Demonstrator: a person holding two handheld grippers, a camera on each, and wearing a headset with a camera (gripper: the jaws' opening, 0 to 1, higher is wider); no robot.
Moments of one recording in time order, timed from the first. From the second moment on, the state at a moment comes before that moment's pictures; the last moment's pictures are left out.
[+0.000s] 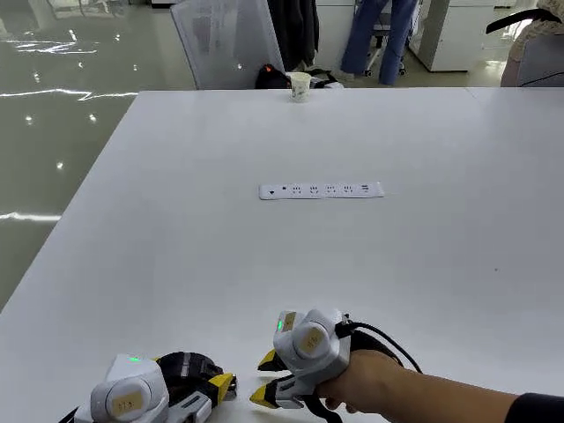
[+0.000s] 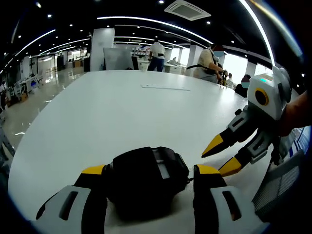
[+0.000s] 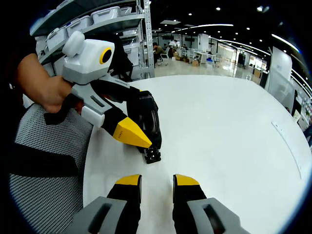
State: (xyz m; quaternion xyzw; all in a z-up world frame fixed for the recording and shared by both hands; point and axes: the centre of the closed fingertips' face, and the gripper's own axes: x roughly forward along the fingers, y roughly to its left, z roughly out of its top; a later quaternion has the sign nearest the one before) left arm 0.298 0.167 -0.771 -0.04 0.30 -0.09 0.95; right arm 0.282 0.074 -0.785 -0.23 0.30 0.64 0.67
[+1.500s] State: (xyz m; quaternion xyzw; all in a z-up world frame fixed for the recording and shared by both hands) left arm 0.244 0.207 -0.778 0.06 0.37 -0.31 0.88; right arm 0.302 -0.105 -0.773 -0.16 0.32 0.51 0.78
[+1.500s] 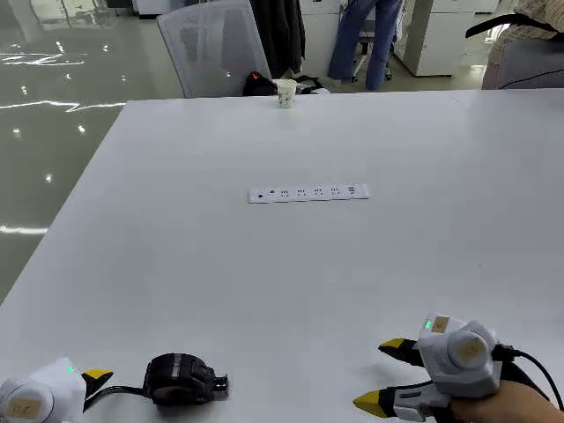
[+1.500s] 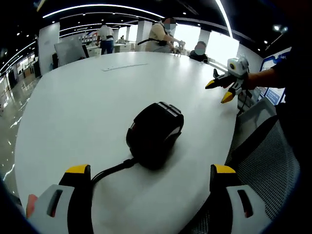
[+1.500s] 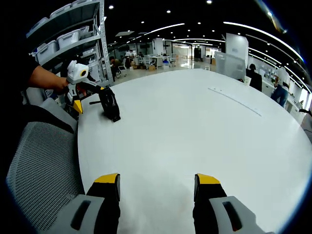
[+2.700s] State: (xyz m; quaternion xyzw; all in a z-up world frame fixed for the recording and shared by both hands) left arm 0.239 0.233 -0.753 0.03 0.37 -0.31 0.88; right arm 0.279 -0.205 -0.756 -0.13 0.34 0.47 0.80
